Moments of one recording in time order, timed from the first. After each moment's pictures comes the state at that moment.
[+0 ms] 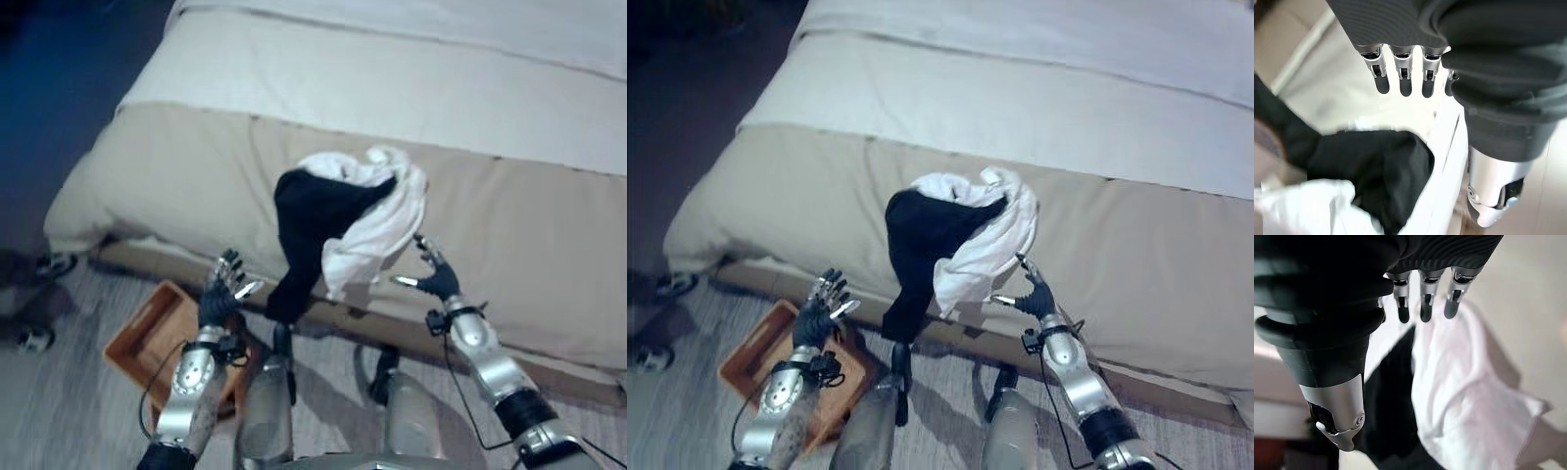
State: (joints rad) left arm 0.07 0.35 -0.16 0.13 -0.52 -0.31 0.13; right arm -0.28 -0.40 0.25 0.41 0.01 -0.19 -0.22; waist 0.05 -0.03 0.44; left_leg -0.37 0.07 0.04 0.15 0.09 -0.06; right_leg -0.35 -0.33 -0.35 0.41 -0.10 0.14
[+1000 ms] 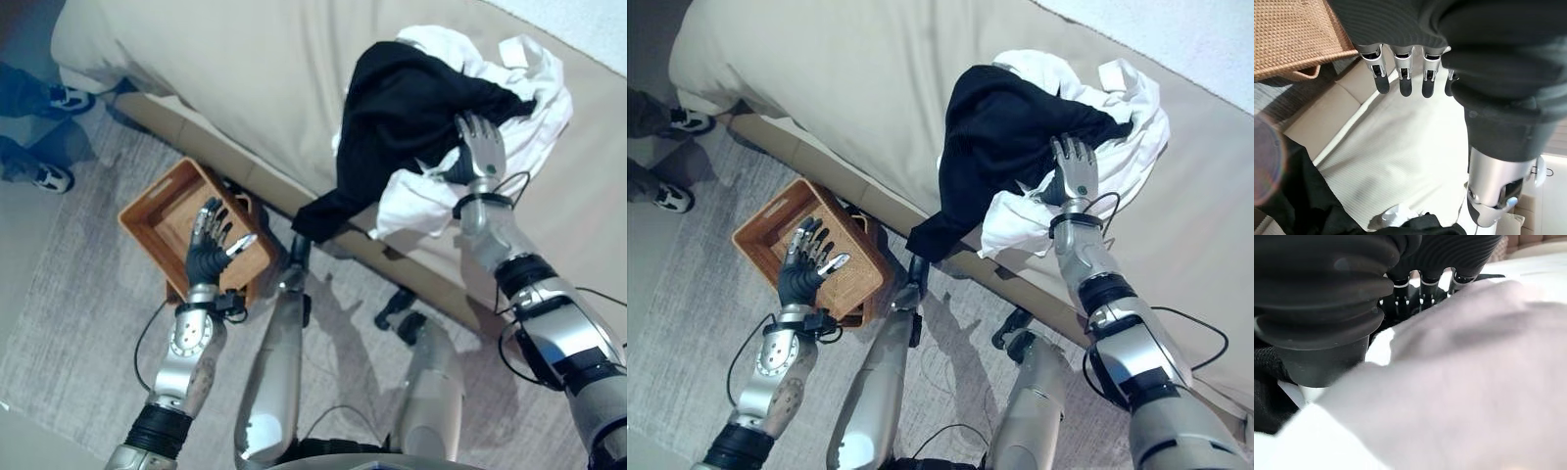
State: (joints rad) left arm -0.06 0.40 -0.21 0.06 -0.52 -0.34 0.26; right arm -0.92 -0.53 0.41 0.92 -0.60 0.09 -0.53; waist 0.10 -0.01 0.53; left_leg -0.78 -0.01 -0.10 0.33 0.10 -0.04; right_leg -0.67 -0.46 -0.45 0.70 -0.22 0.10
